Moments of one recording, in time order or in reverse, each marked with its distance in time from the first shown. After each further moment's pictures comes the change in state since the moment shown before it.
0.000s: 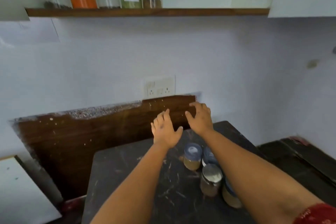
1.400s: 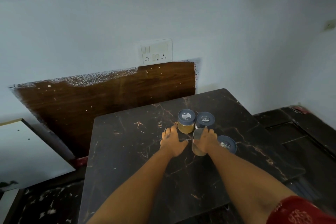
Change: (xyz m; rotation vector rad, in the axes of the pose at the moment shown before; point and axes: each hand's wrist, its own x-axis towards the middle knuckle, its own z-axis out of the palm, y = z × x) left_hand -0.103 -0.018 0.111 -0.024 -0.452 -0.231; right_hand -0.129 0.131 0.041 -0.380 -0.610 0.455
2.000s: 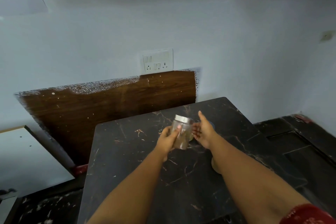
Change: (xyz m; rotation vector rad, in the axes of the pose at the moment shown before) left_hand 0.008 -0.002 -0.022 -1.026 -0.069 -0.103; right_hand -0.009 -0.038 -0.062 1.397 -0.252 0.146
